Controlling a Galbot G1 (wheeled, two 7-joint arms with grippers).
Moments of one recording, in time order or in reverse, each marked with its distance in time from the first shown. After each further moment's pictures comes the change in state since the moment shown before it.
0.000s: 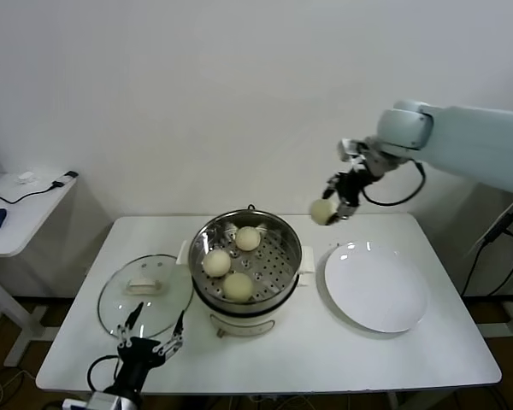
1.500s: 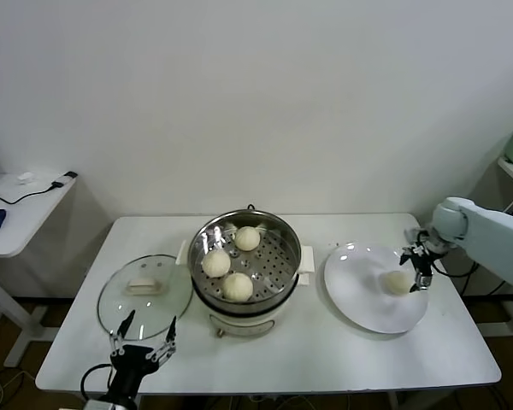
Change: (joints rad) left arm 0.030 -0.030 -0.028 0.017 -0.002 -0.025 -0.010; right arm -0.747 -0.224 0.414 -0.508 -0.673 0.227 -0.072
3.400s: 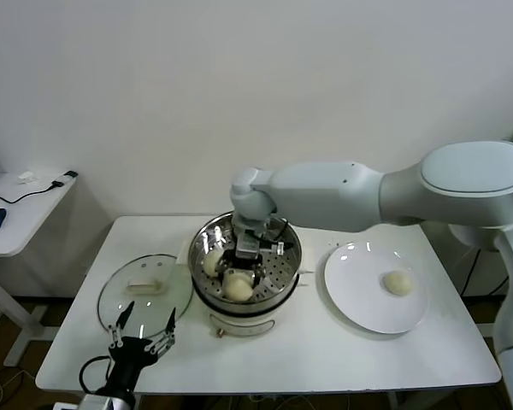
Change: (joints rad) left arm -0.020 0.026 0.000 -0.016 -0.024 -0.005 -0.008; right arm 0.400 0.666 -0.274 0.348 -0.042 0.601 0.034
